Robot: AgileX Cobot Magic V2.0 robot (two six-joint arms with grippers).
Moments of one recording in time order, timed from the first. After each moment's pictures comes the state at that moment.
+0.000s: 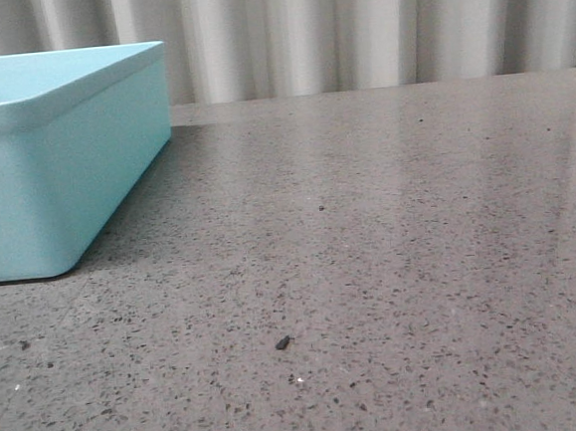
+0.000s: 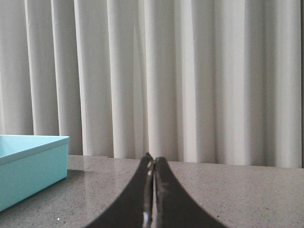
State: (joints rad) left arm -0.31 0.26 0.00 -0.47 -0.21 0.23; right arm 0.27 -0.01 0.01 0.33 -0.28 -0.35
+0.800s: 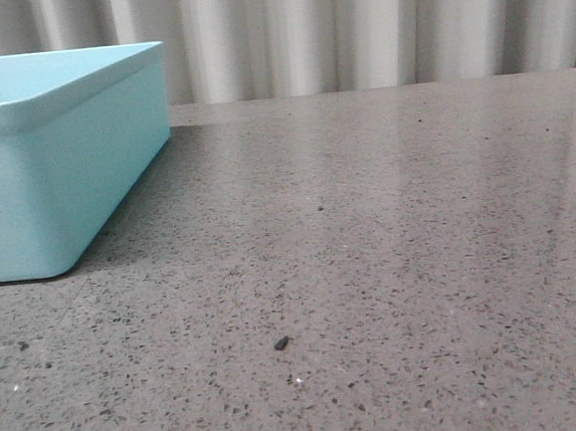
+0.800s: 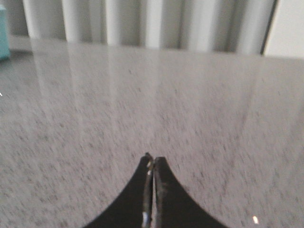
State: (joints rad) left arm -0.10 0.11 0.00 -0.19 0.00 0.23; right arm -0.02 -0.01 0.01 0.27 0.21 -0.35
